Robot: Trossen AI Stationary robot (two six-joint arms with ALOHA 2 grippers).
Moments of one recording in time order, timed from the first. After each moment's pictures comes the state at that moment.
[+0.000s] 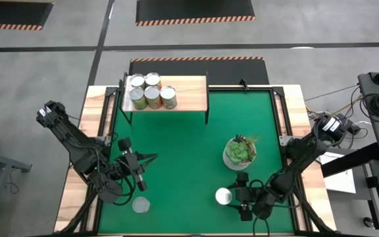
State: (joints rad) left arm -0.78 1.28 1.18 -0.64 -1.17 -0.48; right arm 0.84 1.58 0.79 -0.04 0.59 0.61
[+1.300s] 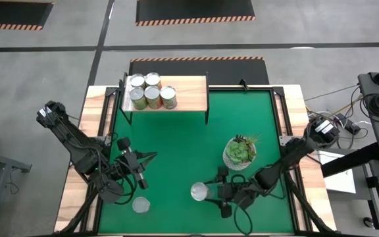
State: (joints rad) left arm -0.78 1.28 1.16 -0.64 -1.21 -0.50; right arm 0.64 1.66 0.96 0.19 0.56 0.19
